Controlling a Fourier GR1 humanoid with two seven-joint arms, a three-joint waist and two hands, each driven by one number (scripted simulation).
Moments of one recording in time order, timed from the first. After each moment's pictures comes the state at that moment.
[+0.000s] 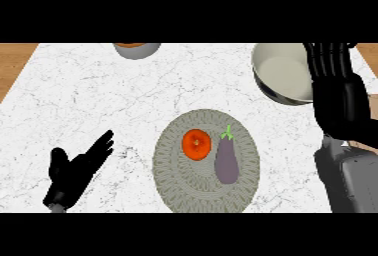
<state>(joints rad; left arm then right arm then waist) 0.03 0.48 -0.35 -1.51 0.39 0.08 0.21 -0.40 -0.20 0.00 -1.64 -0.17 -0.12 -0.13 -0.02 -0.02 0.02</state>
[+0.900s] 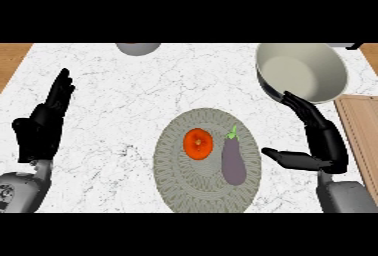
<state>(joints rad) -0.21 0.49 -0.19 -1.56 0.12 0.36 0.12 -0.15 -0.24 0.03 -1.40 -0.09 0.04 -0.44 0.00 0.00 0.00</state>
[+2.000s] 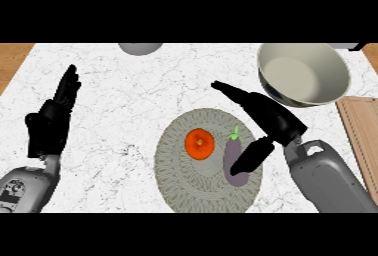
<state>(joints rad) -0.25 0.42 -0.17 -1.55 0.05 0.33 0.15 -0.51 -0.31 0.37 -1.60 0.21 0.31 0.39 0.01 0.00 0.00</state>
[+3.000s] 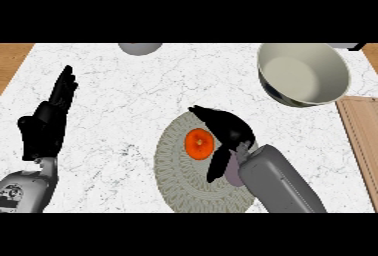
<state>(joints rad) -0.22 0.36 -0.08 -1.59 -0.03 0.25 0.17 -0.53 -0.09 0.46 -1.32 0.49 0.38 0.47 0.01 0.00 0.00</state>
